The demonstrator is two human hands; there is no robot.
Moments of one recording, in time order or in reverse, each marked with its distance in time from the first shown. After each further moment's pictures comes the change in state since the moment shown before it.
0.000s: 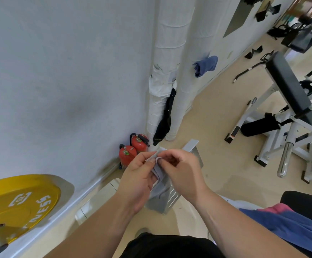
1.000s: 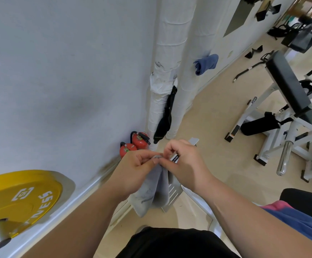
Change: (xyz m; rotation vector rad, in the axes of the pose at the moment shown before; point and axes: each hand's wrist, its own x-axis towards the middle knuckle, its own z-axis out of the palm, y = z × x) left_hand -0.013 0.029 -0.013 0.779 -0.142 0.215; right_hand 0.007 0.001 -0.016 -0.380 -0.128 -0.259
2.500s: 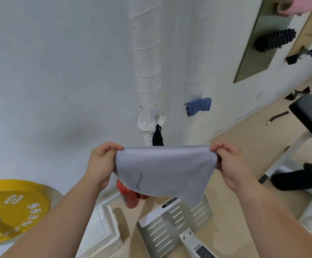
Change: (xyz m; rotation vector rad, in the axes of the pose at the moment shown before) left_hand 0.104 0.064 0.122 -0.096 0.797 0.045; right_hand 0.059 0.185 -0.265 0.758 0.156 0.399
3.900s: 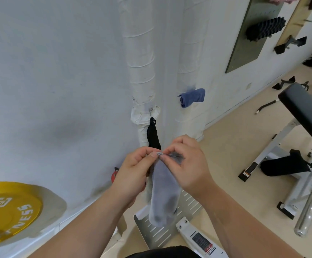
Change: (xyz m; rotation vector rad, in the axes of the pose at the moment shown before) left_hand -0.087 0.039 0.052 -0.060 -0.446 -0.039; right_hand -0.051 0.010 0.084 -0.629 -0.119 -0.698
